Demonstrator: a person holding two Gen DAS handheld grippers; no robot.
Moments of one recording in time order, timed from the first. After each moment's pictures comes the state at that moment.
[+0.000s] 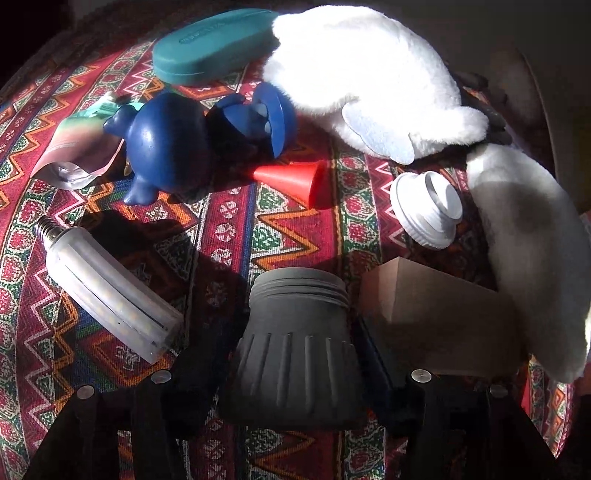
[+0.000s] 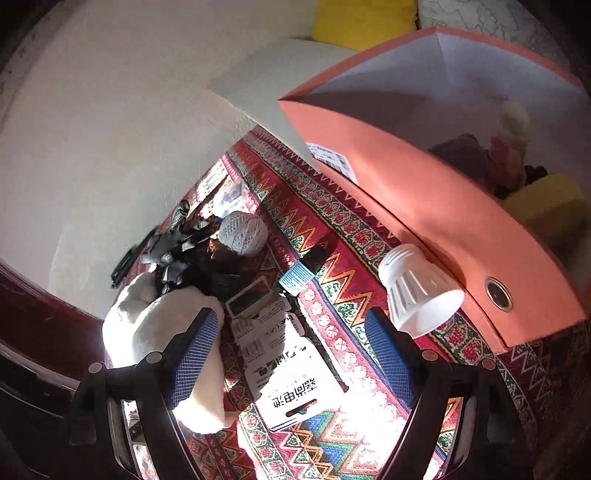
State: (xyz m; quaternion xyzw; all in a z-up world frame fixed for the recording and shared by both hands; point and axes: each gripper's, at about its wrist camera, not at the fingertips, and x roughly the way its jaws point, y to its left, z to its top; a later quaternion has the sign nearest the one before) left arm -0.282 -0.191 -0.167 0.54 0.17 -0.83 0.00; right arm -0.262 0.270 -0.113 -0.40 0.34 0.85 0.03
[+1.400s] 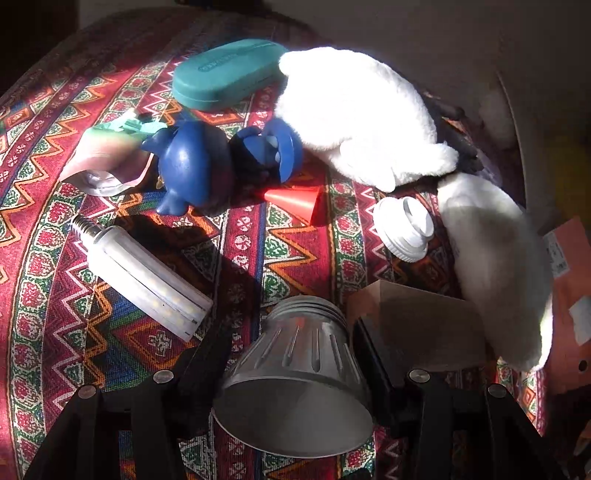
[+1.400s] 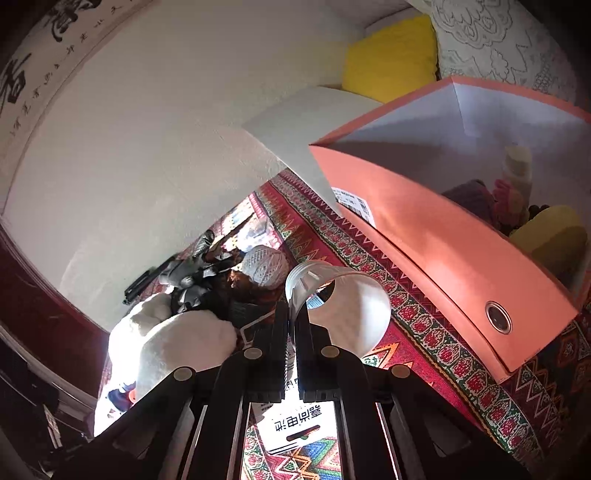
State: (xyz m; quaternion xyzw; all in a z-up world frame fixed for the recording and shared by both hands) left arm -0.256 -0.222 -0.137 0.49 0.21 -0.85 -0.02; right arm -0.249 0.253 -0.105 -0.31 0.29 0.91 0.00
